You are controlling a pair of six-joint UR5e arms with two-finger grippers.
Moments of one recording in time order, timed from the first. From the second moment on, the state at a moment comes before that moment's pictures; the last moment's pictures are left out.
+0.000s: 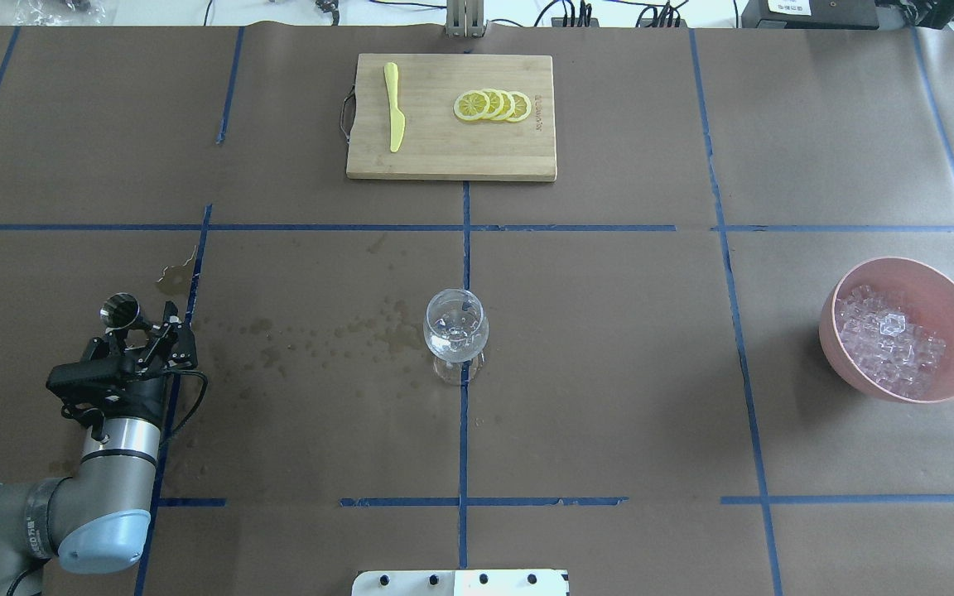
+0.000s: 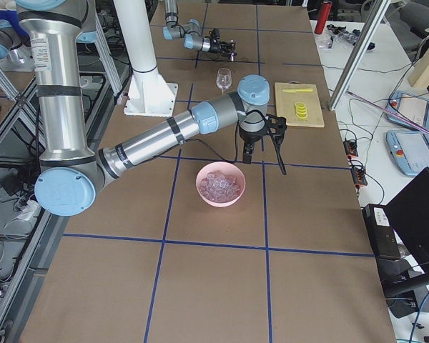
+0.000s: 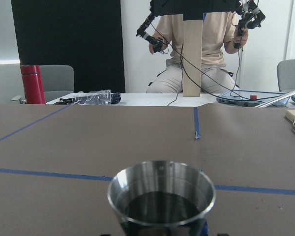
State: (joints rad) left arm -0.16 -1.56 -1.70 -2.03 -0.40 -1.77; right arm 1.37 -1.51 2.01 -1.67 2.45 0.60
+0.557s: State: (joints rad) left arm -0.16 -1.56 -1.69 -2.03 -0.40 -1.77; right arm 1.37 -1.51 2.02 -1.68 2.45 0.60
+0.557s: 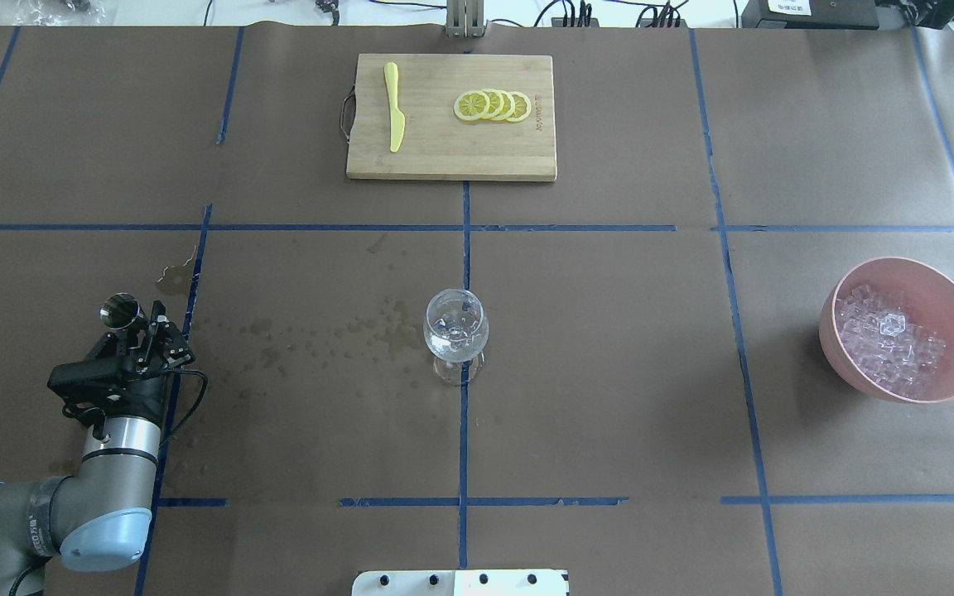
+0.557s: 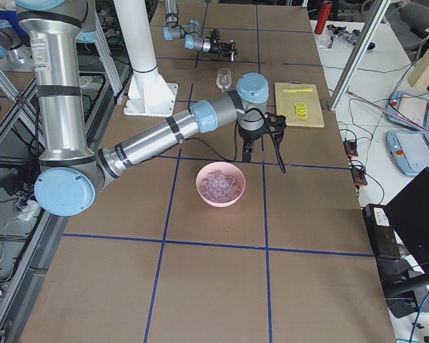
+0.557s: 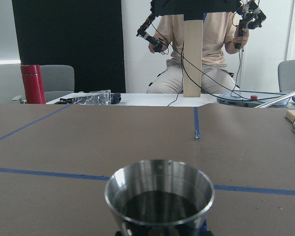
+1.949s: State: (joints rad) left arm -0.20 -1.57 -1.93 -2.39 -0.43 -1.32; right arm 1.37 -1.51 2.04 -1.68 2.45 0.60
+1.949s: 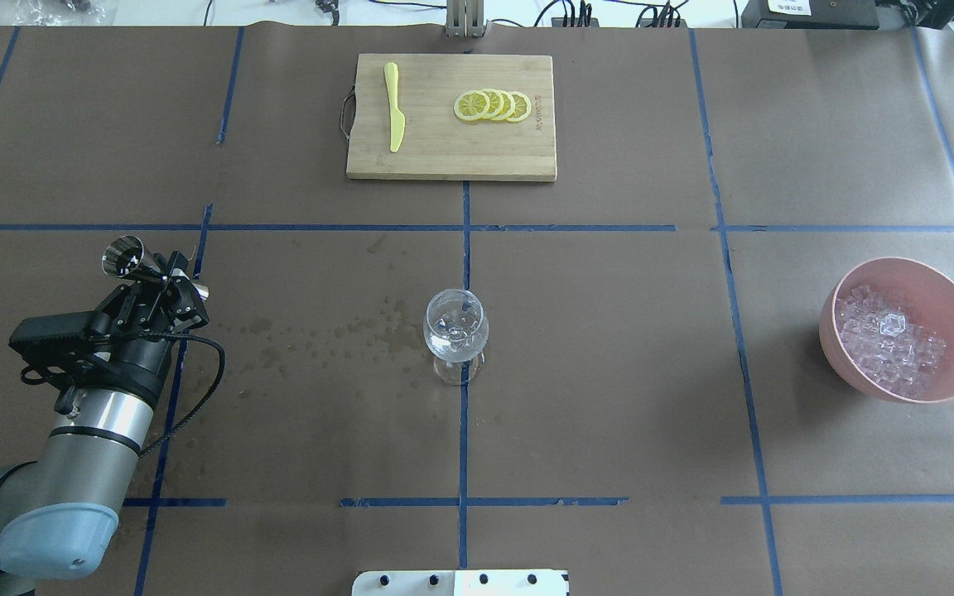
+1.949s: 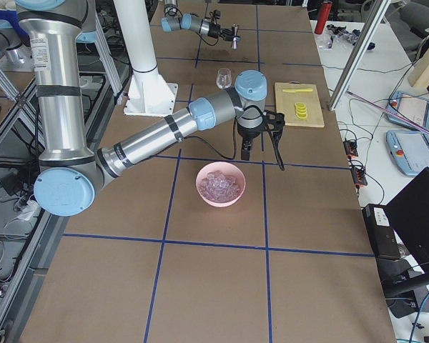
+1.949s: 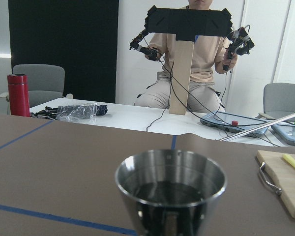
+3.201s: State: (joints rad) left arm -0.20 -1.88 -1.91 -2.42 -0.43 -0.77; right arm 1.37 -1.51 2.03 -1.68 2.45 0.60
